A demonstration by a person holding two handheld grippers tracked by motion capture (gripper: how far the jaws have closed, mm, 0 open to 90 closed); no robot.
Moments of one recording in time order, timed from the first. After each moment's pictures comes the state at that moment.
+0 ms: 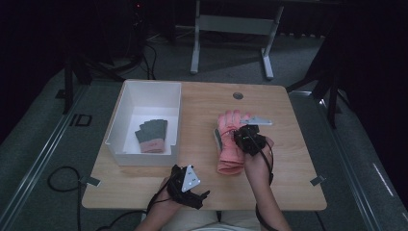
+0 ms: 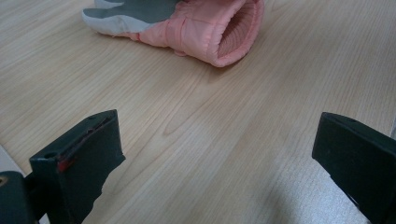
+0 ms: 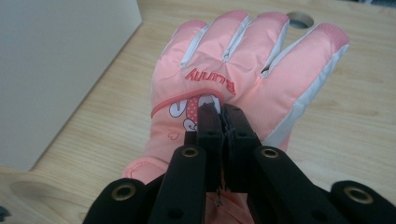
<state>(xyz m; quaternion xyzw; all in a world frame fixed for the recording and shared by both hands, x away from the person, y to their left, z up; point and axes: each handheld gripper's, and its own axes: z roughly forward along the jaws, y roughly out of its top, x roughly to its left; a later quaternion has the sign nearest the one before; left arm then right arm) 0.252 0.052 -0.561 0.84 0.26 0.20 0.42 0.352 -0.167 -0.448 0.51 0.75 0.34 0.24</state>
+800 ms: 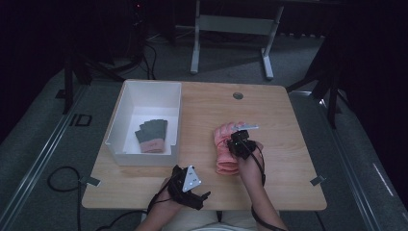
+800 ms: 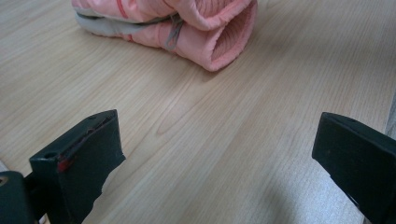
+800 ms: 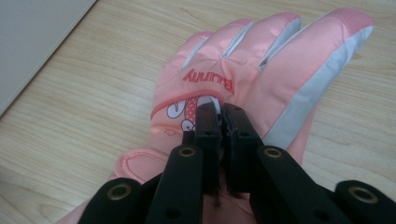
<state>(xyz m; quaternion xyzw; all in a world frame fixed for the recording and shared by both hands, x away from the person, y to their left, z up) 0.252 0.051 -0.562 0.85 0.25 0.19 0.42 0.376 -0.160 -0.504 0.51 0.78 0.30 0.20</state>
